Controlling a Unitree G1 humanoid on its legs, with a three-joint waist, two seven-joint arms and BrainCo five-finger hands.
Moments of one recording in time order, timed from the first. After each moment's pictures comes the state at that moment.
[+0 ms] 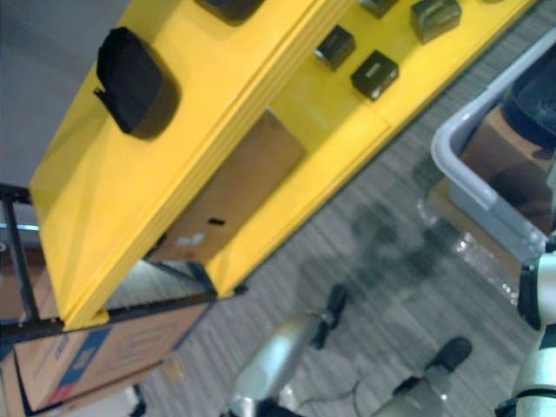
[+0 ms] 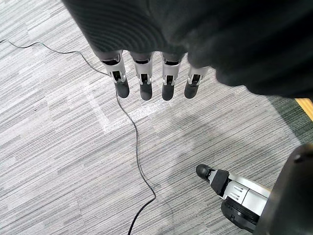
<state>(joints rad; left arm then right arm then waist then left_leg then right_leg) 0.24 0.06 -0.36 1.11 -0.43 -0.17 -0.13 -1.22 -1.02 0.27 1.20 0.42 0.32 -0.66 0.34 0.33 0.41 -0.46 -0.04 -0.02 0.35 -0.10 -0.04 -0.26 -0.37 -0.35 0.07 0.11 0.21</state>
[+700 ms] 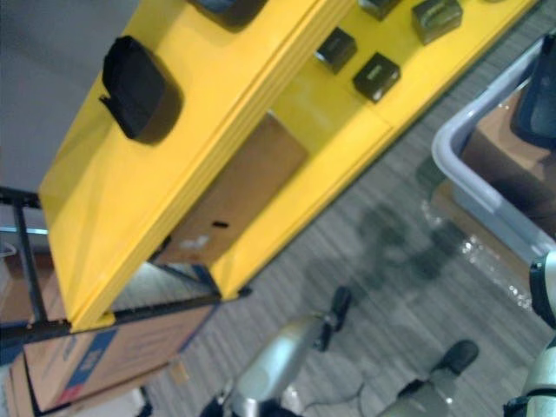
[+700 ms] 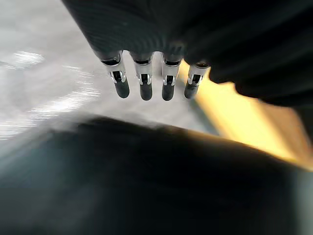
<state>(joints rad) 0.22 0.08 -0.37 0.83 -0.41 -0.44 -0.03 -1.32 -1.04 0.51 1.21 -0.18 0.46 -0.39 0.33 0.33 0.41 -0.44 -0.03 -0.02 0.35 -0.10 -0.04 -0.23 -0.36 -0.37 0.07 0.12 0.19</state>
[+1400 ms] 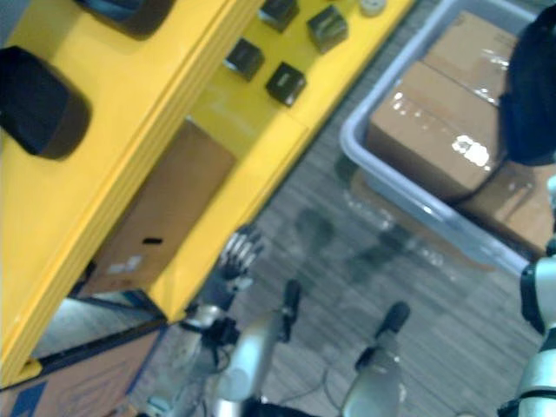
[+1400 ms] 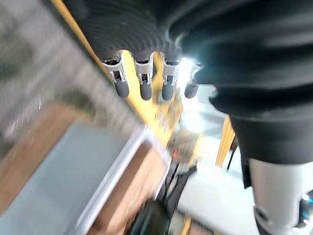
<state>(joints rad) -0.06 0.17 -0.49 -0.02 -0.48 -0.28 -0.02 -1.22 -0.95 0.35 1.15 -0.33 0.20 -0.42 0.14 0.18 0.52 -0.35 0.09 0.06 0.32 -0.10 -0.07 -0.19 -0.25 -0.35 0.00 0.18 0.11</state>
